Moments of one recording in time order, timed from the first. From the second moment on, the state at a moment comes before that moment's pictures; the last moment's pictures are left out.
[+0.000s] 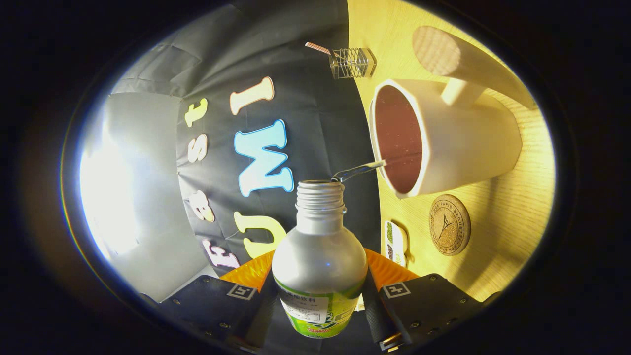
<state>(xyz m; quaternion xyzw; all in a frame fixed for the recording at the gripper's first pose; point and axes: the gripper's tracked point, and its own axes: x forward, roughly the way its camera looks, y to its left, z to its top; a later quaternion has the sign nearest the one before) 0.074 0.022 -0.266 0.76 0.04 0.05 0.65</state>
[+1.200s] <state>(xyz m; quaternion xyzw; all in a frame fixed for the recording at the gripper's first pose) 0.073 0.019 -0.269 0.78 0.03 0.05 0.63</state>
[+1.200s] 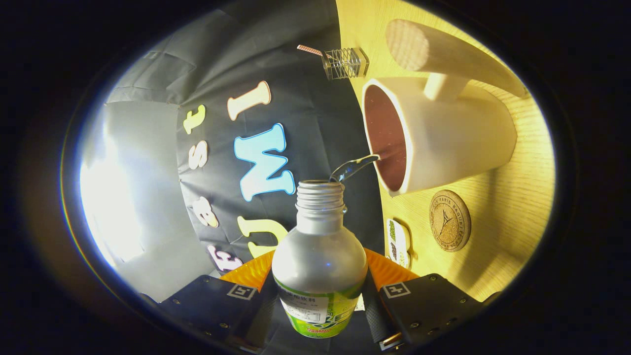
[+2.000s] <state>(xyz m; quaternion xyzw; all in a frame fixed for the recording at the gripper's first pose) 0.071 0.010 -0.276 0.79 0.02 0.04 0.61</state>
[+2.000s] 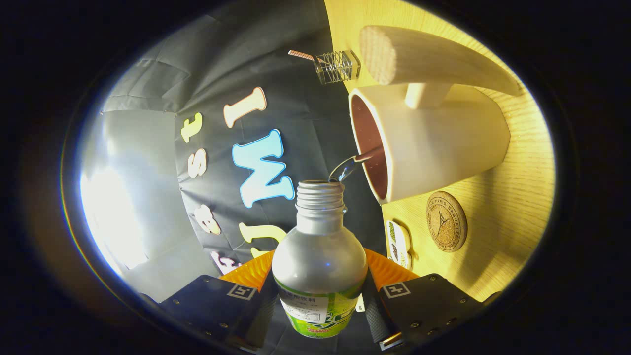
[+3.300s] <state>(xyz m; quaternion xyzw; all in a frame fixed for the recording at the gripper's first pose) 0.075 0.007 -0.270 0.81 0.01 0.03 0.58</state>
